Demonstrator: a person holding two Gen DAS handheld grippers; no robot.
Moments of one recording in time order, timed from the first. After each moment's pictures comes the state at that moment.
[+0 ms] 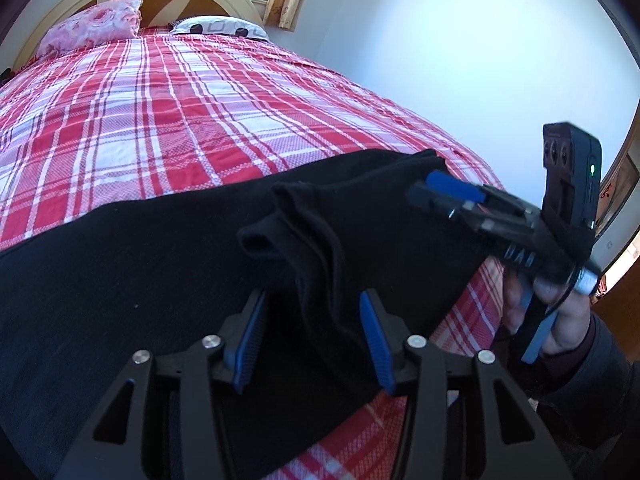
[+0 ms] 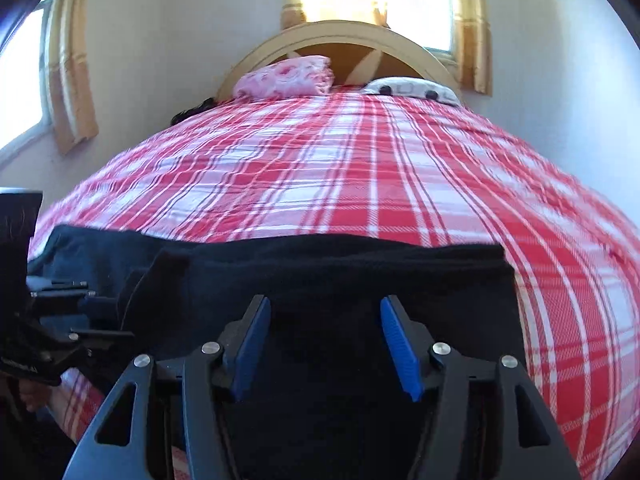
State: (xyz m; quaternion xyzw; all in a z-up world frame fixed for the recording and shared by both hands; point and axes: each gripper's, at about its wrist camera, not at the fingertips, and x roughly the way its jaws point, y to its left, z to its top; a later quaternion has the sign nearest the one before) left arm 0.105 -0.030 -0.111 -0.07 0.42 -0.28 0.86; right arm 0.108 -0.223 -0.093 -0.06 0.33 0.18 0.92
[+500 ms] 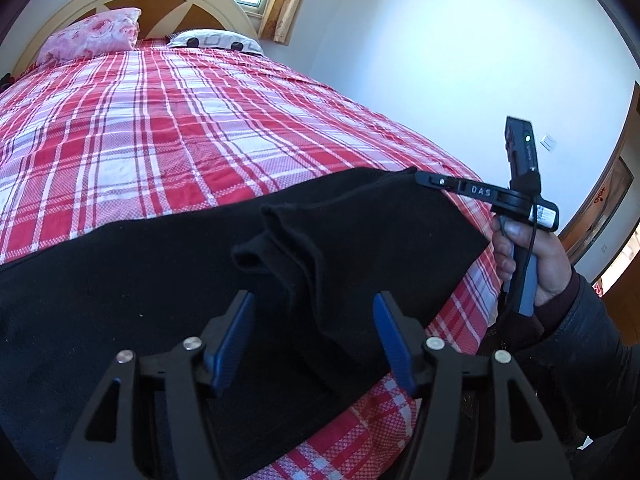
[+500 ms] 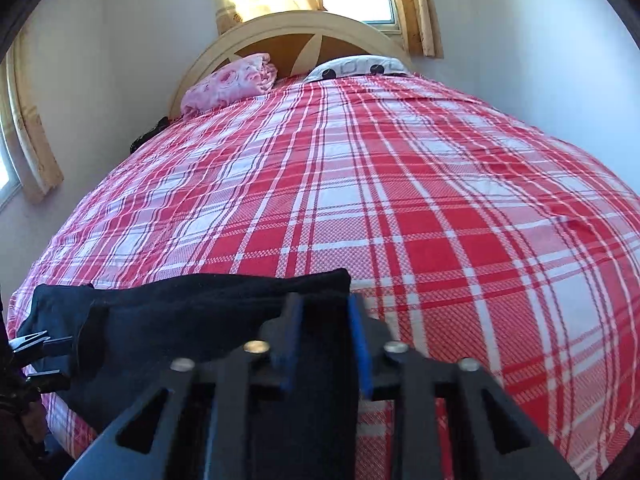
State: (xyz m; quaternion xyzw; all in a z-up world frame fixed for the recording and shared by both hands) left arm 0.103 -0.028 -0.102 -0.08 0.39 -0.28 0.87; right arm 0.162 -0.317 -0.084 0.03 0.38 0.12 0.92
